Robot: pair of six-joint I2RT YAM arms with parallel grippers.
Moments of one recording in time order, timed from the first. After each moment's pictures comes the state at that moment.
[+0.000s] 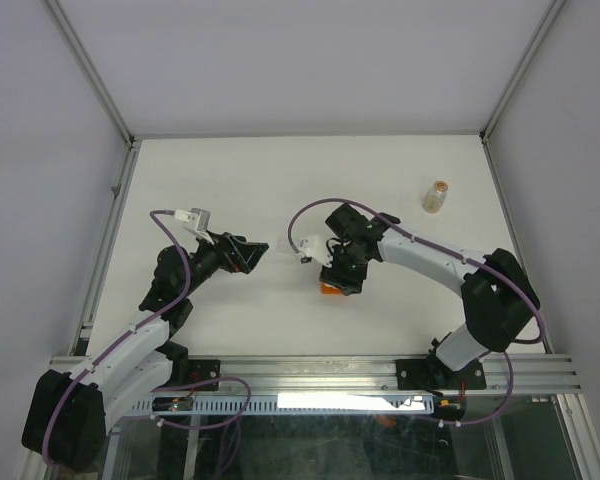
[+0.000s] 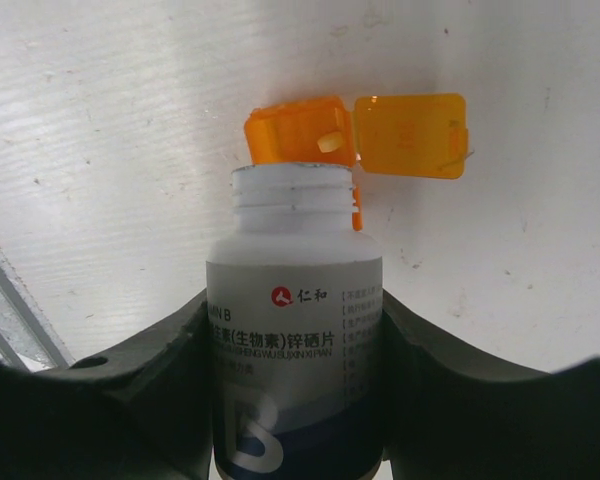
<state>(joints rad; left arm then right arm) -0.36 0.83 0.26 0.53 0.33 -0.55 0.76 1.57 1.09 -0.84 -0.20 -0.65</state>
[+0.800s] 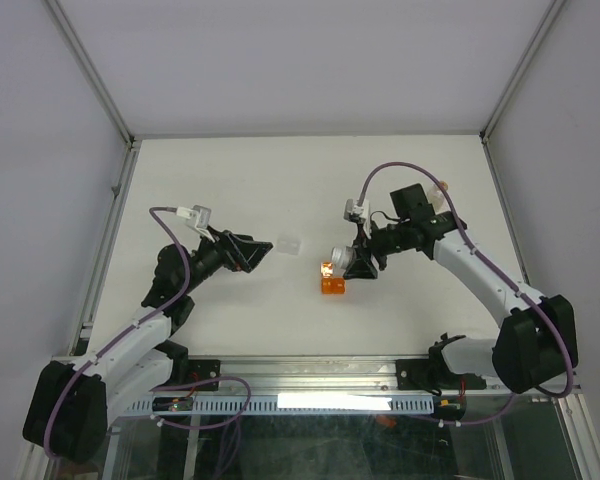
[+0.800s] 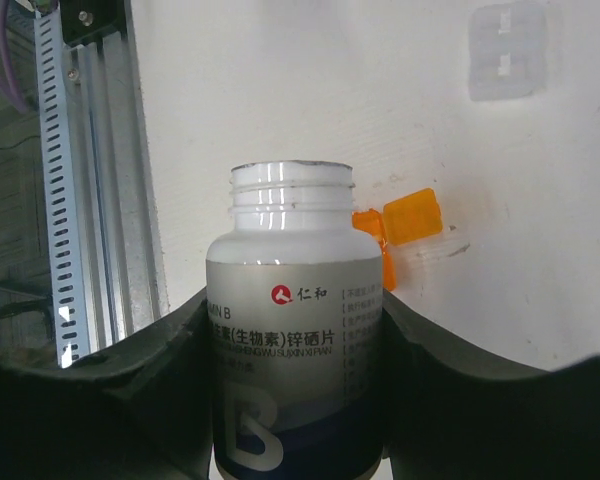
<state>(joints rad) -0.36 0.87 0.27 0.59 0.39 -0.63 0.40 1.29 0.96 -0.70 -0.89 -0.59</state>
